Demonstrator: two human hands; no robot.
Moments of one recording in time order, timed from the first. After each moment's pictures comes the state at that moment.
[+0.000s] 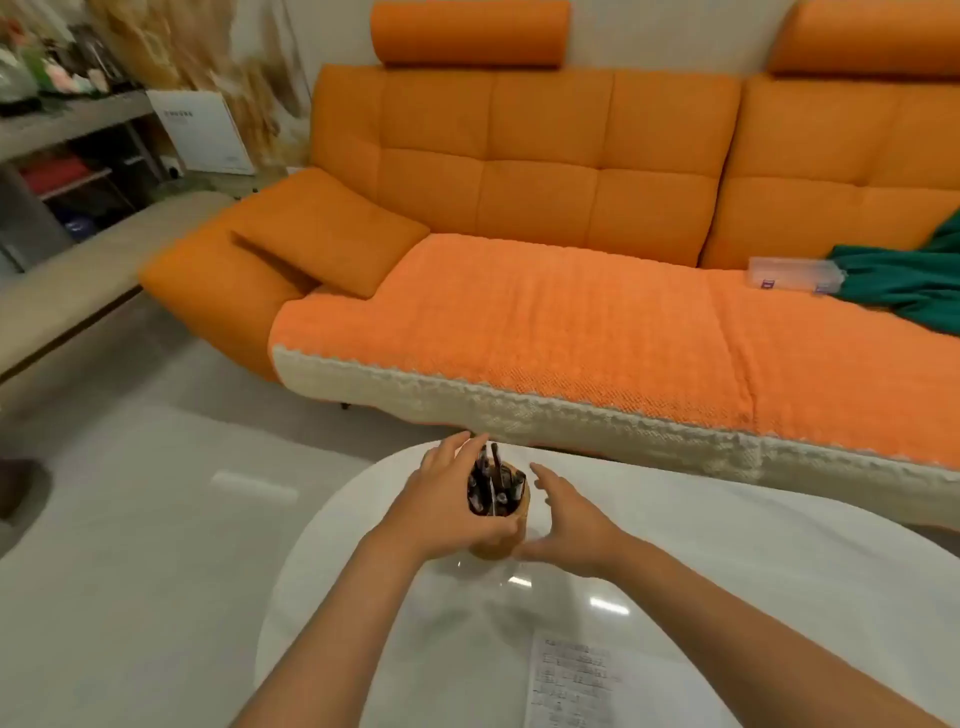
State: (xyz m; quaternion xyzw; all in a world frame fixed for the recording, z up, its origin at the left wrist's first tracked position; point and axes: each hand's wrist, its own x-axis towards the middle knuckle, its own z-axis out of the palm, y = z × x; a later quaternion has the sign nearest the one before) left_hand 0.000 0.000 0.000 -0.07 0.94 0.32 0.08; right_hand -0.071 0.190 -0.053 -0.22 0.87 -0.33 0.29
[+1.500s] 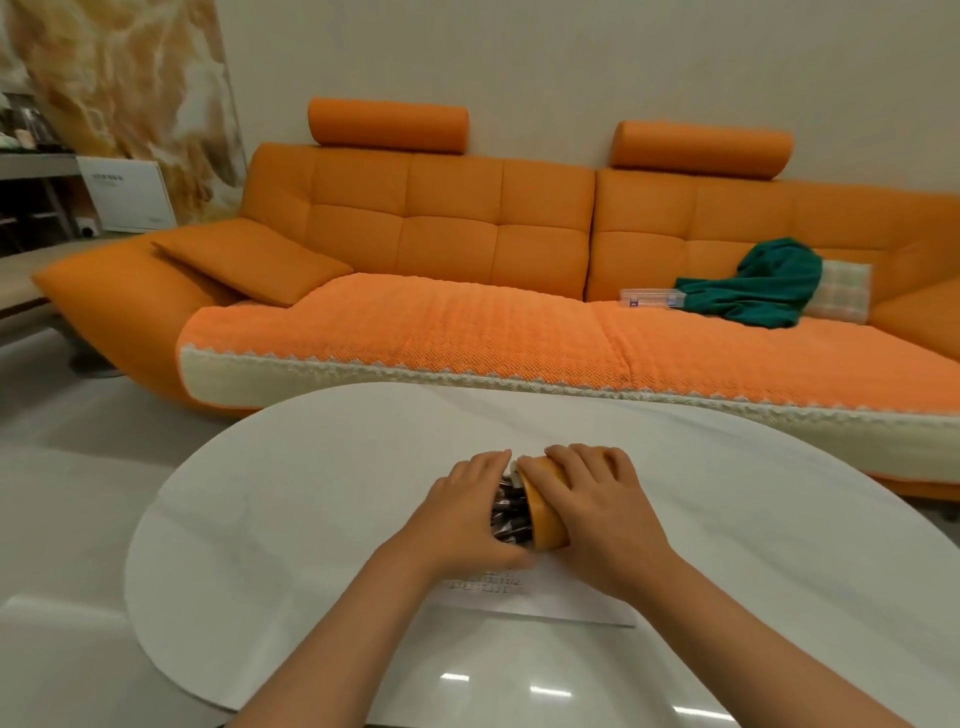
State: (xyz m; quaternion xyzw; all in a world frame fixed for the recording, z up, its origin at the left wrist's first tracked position) left_hand 0.117 0.147 -0.153 0.13 0.96 0.24 -0.02; right_hand 0.095 0.347 -0.139 -0.33 0.92 0.02 -0.21
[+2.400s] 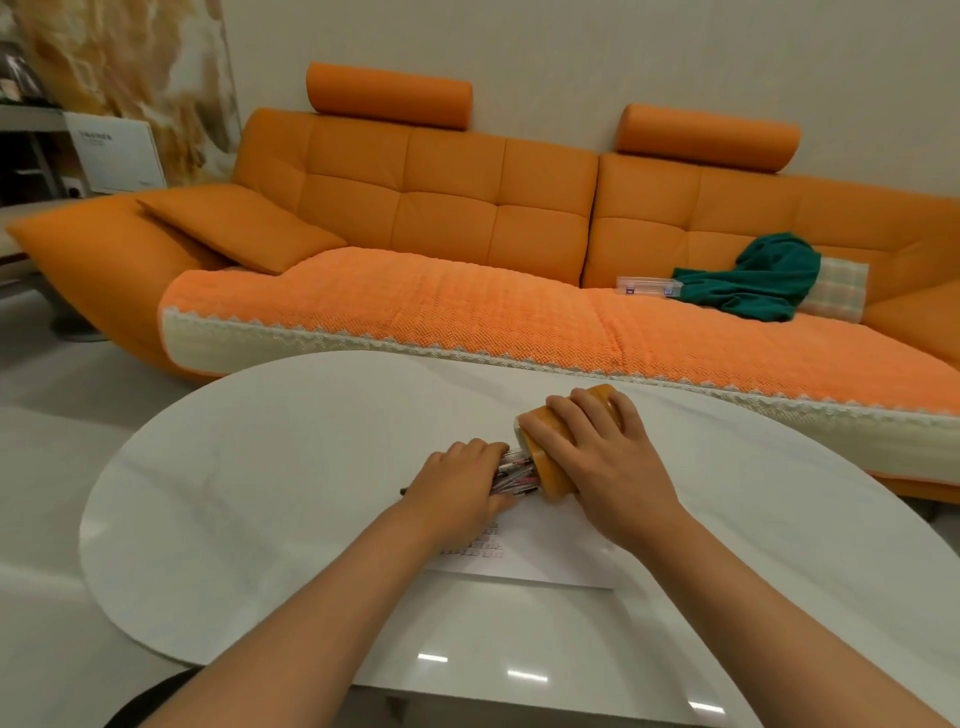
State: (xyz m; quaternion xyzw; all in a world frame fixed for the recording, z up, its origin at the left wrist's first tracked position) left_hand 0.103 0.170 -0.173 0.11 0.98 0.15 -0.04; right_hand 0.080 0.370 -0.132 -0.34 0.89 0.13 -0.27
